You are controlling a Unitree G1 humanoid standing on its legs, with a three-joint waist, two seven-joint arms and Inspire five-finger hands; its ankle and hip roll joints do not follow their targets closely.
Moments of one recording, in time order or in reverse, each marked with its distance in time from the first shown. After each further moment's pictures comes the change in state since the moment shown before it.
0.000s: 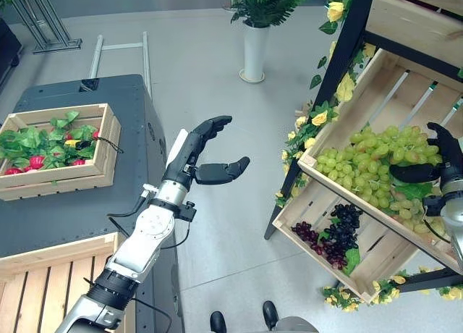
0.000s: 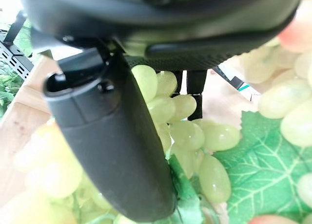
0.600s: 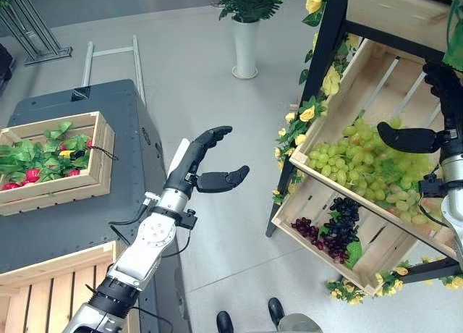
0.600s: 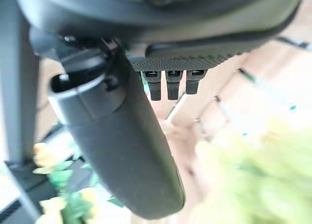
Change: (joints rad) left arm 0.051 -0.021 0.002 0.000 0.023 0.000 0.001; right arm 0.049 0.009 -0.067 -0.379 0.027 -0.165 -0.061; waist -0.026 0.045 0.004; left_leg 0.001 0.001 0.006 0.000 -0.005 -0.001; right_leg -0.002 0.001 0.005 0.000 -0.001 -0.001
